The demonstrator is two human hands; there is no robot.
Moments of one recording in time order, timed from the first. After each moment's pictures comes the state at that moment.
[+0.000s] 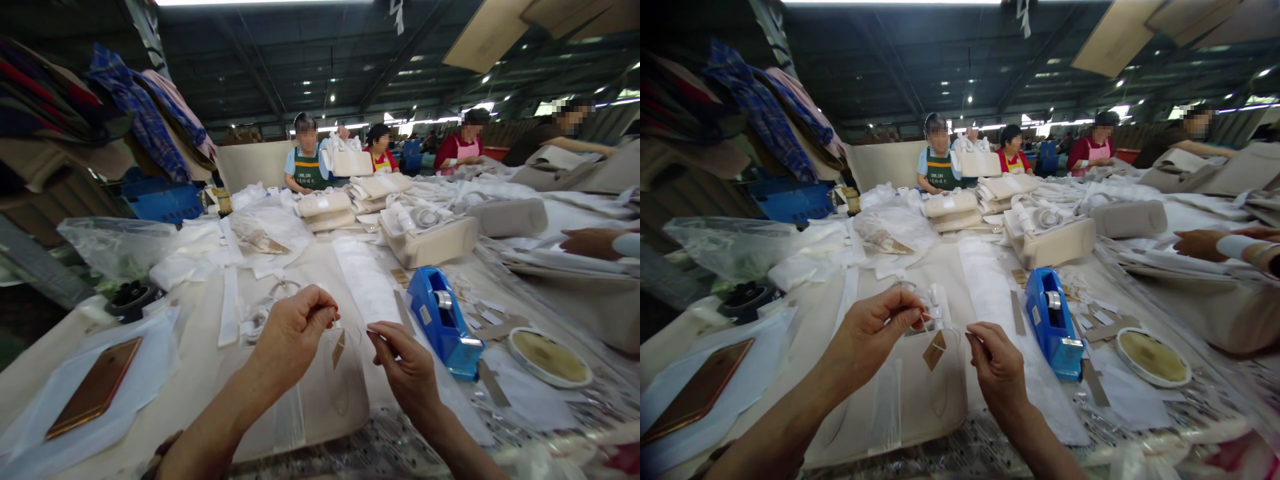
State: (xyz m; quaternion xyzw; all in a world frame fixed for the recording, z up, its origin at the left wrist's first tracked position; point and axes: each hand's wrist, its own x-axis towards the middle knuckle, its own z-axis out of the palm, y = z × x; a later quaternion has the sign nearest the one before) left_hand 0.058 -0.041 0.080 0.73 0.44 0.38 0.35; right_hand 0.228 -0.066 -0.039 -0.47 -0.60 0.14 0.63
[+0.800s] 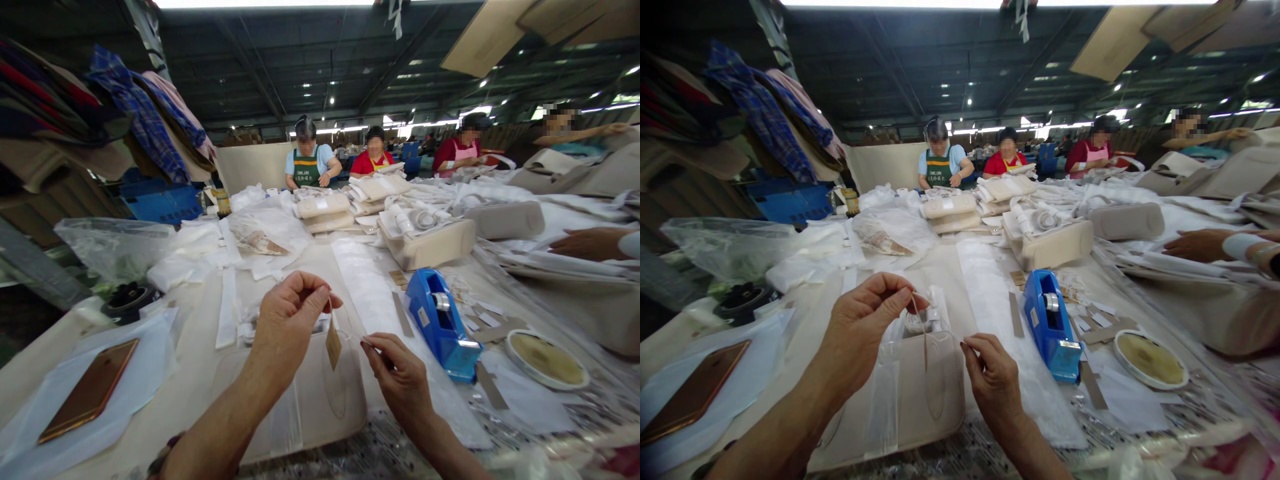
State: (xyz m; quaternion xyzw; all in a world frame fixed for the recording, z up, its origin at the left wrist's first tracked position) left_hand 0.075 -0.044 0.095 0.57 0.41 0.54 0.46; right_hand 0.224 -0.071 -0.046 -0.49 -0.63 0.08 0.60
